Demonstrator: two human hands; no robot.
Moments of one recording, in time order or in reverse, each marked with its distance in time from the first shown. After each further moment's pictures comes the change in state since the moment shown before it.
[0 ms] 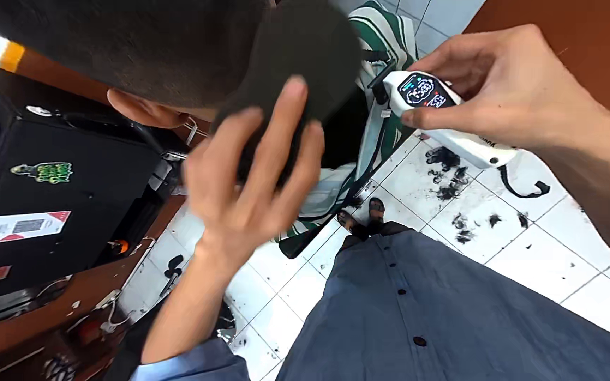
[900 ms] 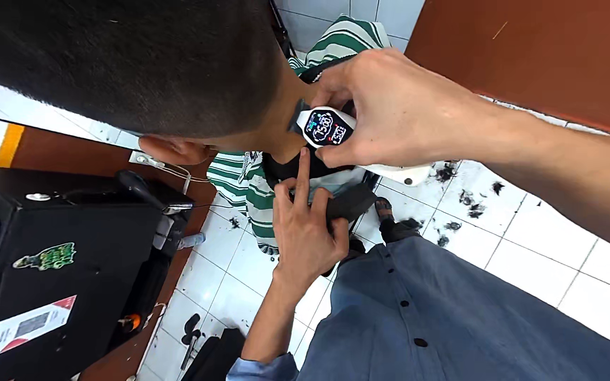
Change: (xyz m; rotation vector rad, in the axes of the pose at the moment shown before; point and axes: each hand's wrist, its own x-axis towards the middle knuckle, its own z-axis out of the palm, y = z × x) left_hand -0.066 0.014 0.069 -0.502 -0.179 -0.289; right_hand 0.029 -0.096 0.080 -0.406 -0.032 -0.008
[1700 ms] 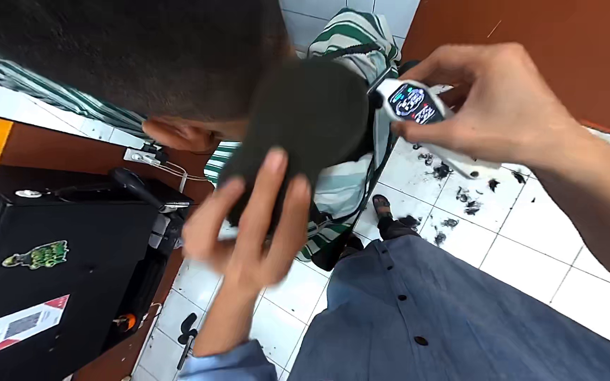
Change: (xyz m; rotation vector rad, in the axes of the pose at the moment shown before) left_hand 0.002 -0.027 -0.071 0.163 0.419 0.362; right_hand -0.065 0.053 0.013 0.126 0.305 0.147
